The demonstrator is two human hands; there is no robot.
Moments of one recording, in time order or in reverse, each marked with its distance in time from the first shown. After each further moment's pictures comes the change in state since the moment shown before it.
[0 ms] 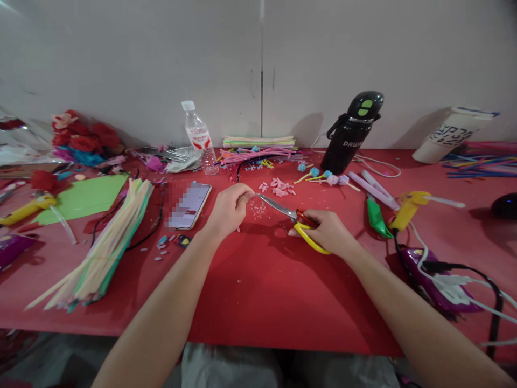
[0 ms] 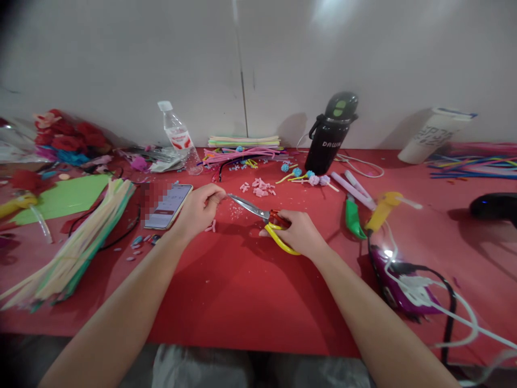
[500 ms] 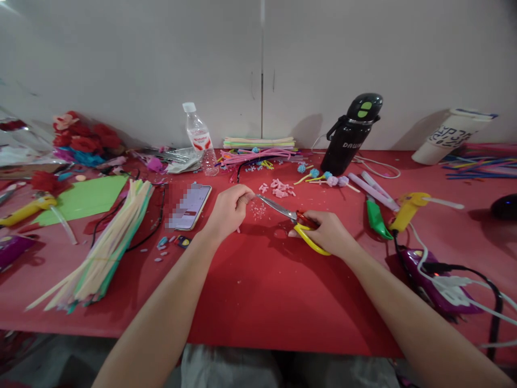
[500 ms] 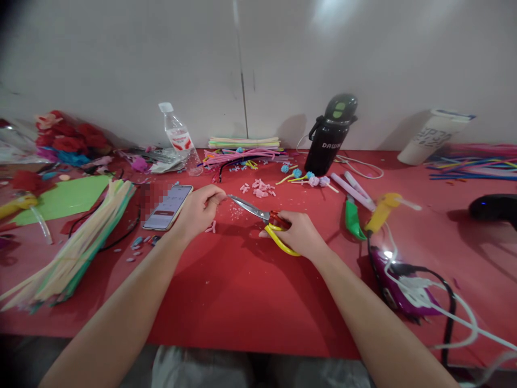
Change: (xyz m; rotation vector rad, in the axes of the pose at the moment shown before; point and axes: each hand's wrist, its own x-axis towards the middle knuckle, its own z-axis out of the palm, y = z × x) left_hand 0.000 0.002 -0.003 0.003 -0.007 0.005; right_hand -0.001 -0.004 -0.002 -0.006 0.002 0.006
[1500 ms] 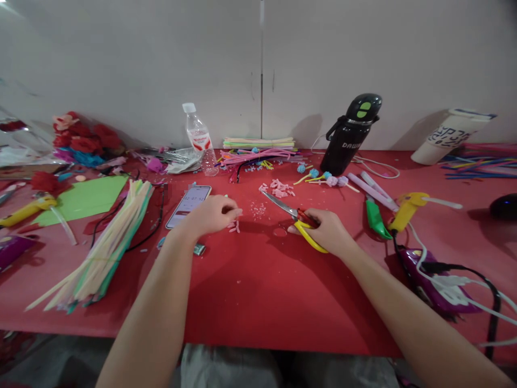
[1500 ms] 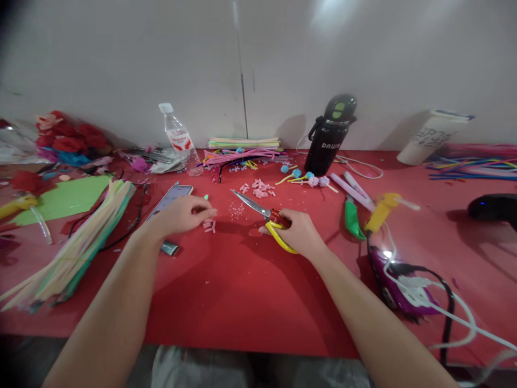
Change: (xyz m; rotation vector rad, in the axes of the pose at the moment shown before) left_hand -0.003 -0.020 -0.039 0.213 -0.462 -0.143; right_hand 0.002 -0.001 0.003 -0.007 0.096 0.033
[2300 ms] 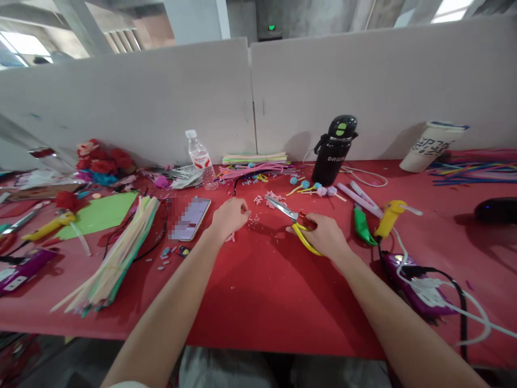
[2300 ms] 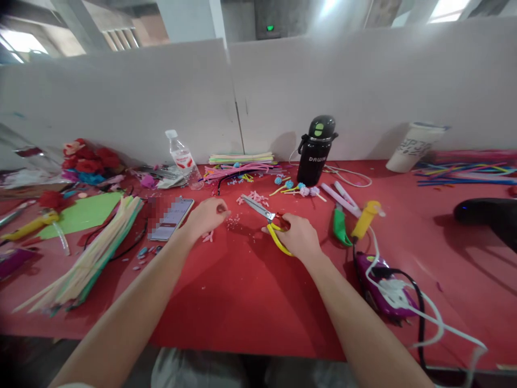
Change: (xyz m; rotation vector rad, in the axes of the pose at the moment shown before) left_hand 0.046 0.028 0.030 0.149 0.207 -0.250; right_hand 0.000 0.012 -0.016 -0.186 0.095 0.118
